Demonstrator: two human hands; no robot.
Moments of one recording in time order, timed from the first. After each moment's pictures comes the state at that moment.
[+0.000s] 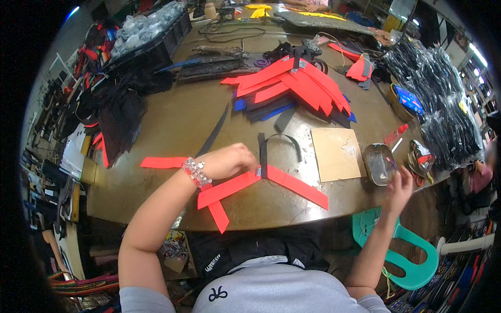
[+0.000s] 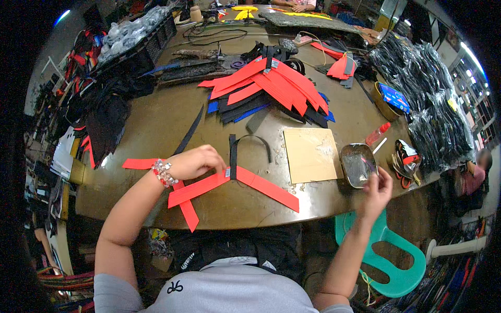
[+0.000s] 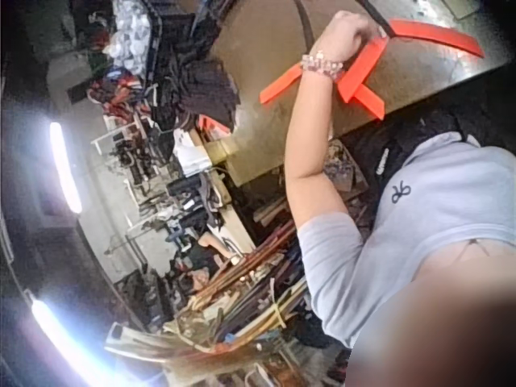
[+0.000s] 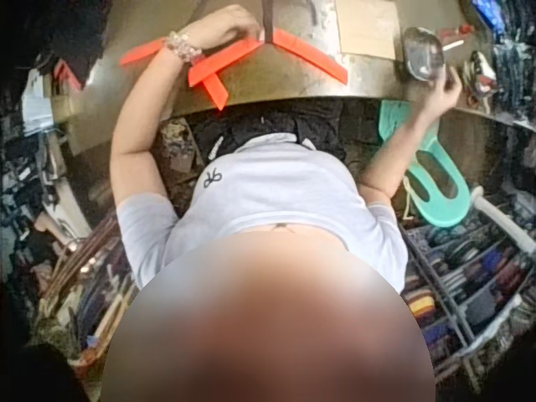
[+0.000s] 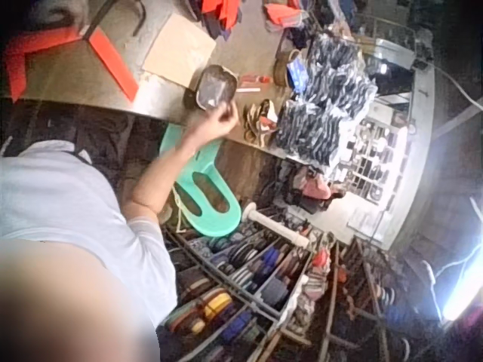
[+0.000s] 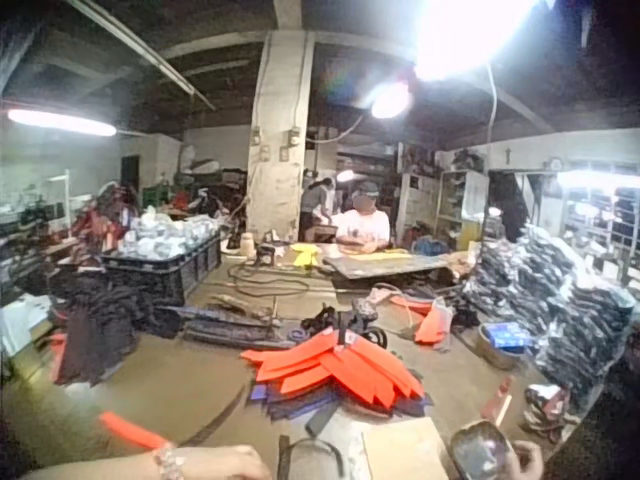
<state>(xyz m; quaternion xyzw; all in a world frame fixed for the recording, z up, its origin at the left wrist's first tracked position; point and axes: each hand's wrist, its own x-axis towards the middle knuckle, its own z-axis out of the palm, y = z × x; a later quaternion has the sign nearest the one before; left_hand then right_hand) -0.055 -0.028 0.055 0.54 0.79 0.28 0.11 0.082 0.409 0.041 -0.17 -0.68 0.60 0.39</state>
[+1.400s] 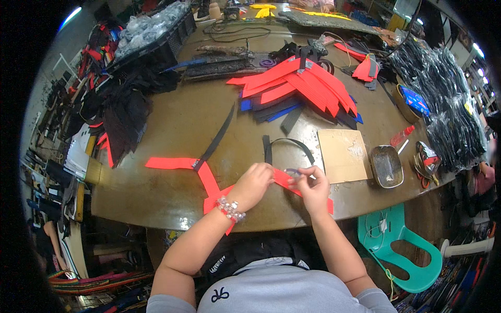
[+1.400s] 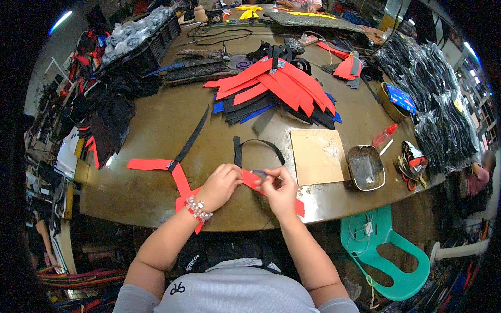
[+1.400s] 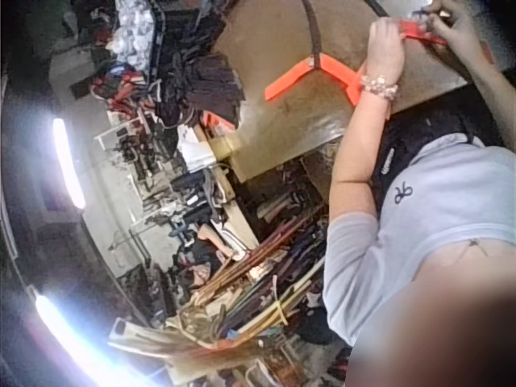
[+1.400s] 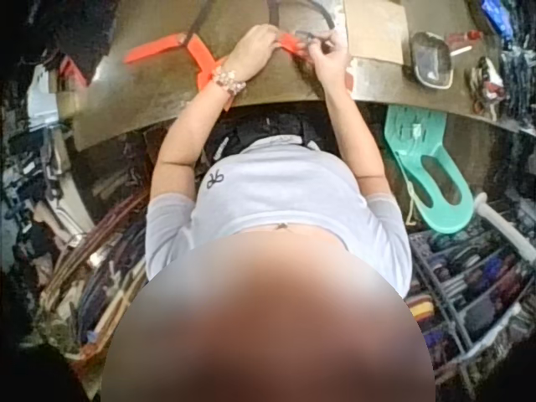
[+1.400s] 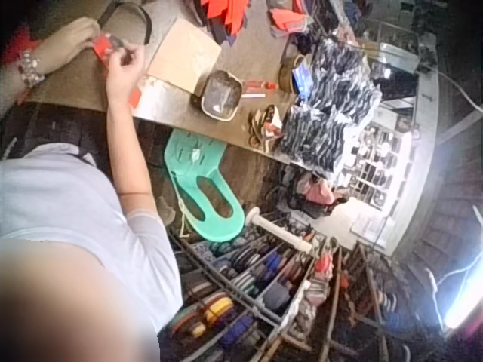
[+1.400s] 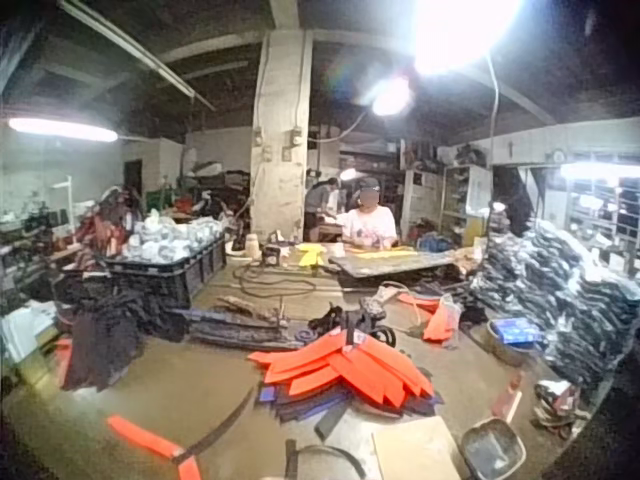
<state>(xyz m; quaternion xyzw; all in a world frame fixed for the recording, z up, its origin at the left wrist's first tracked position) 0.003 0.014 -0.007 0.37 0.86 0.33 -0.13 0.042 0.202 -0.011 -0.07 -0.63 0.77 0.07</state>
